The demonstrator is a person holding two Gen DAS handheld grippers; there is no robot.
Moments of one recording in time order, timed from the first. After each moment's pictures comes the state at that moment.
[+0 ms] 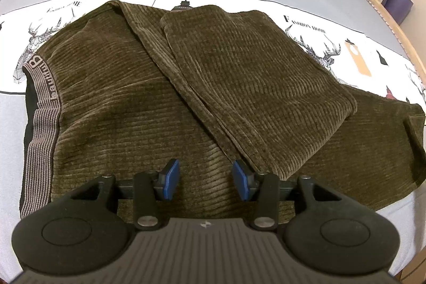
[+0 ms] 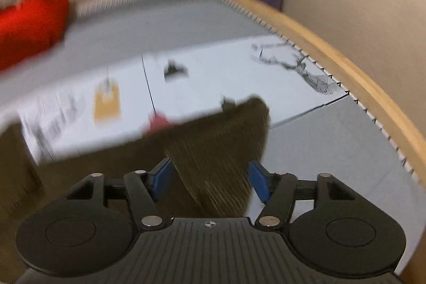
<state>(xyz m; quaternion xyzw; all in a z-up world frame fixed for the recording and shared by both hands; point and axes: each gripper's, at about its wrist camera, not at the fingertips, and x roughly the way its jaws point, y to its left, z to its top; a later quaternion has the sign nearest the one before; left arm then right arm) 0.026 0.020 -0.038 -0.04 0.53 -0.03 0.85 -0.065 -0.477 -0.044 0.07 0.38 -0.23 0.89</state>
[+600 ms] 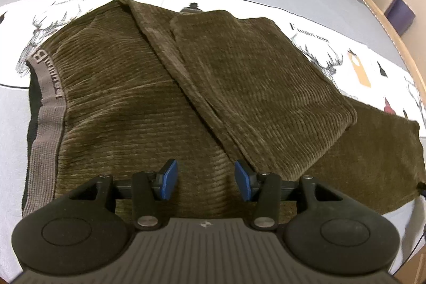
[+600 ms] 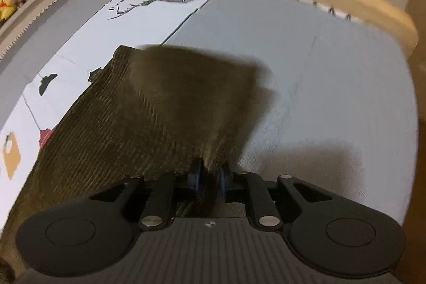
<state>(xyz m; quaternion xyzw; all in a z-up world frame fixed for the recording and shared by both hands) 0.032 0.042 -0.032 -0.07 0.54 -0.02 0.84 -0.135 -0.544 -0.119 0.34 0.34 -0.43 0.76</state>
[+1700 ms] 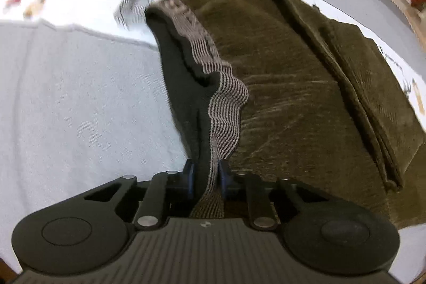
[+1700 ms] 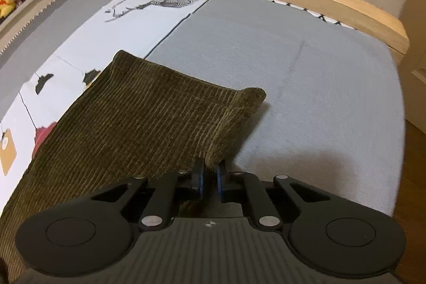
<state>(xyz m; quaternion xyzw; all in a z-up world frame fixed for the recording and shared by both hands) 0.017 0.236 -0.063 -0.09 0.55 0.05 0.83 -0.146 -0.539 -0.106 0.33 0.35 -0.44 0.76</state>
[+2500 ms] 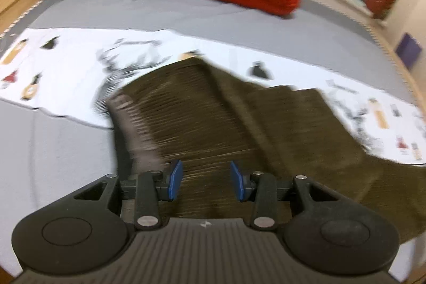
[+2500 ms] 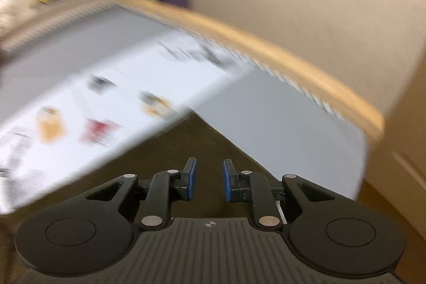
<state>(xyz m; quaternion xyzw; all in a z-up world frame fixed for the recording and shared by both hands) 0.012 0.170 0.052 -0.07 0.46 0.00 0.88 -0.137 -0.421 0.010 0.16 0.31 -0.41 0.85</state>
